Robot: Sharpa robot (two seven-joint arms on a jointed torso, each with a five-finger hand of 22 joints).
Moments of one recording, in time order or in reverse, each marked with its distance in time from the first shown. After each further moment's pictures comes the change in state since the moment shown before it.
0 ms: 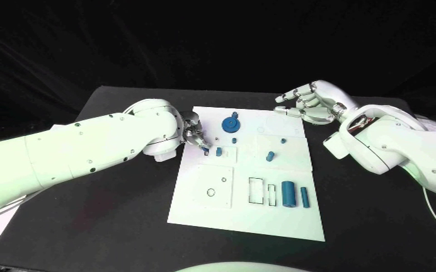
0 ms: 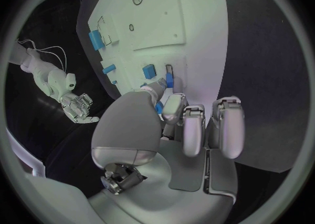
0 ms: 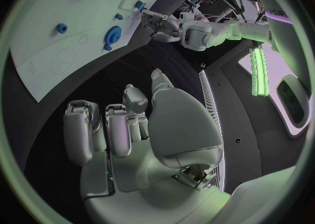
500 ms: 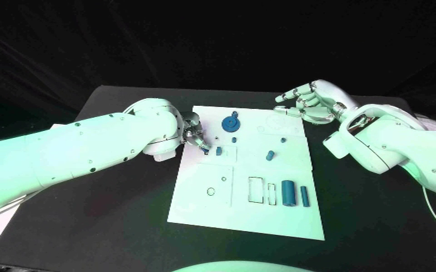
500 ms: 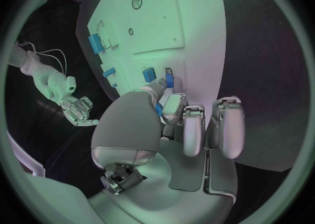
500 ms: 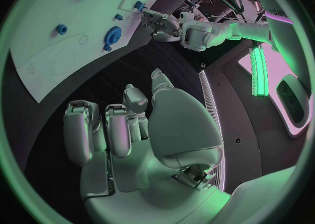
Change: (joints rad) left arm -0.002 0.001 0.002 0.004 -0.012 0.027 -0.007; left_hand 0.000 0.000 0.004 0.002 0.003 -0.004 -0.004 0.004 0.012 0.000 0.000 0.000 -0.001 0.000 0.000 0.000 0.000 0.000 0.000 0.000 0.000 0.000; right arm -0.001 0.000 0.000 0.001 0.001 0.002 0.001; right_hand 0.000 0.000 0.000 0.000 0.000 0.000 0.000 0.000 0.000 0.000 0.000 0.000 0.000 0.000 0.000 0.000 0.001 0.000 0.000 0.000 0.000 0.000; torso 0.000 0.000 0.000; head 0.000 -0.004
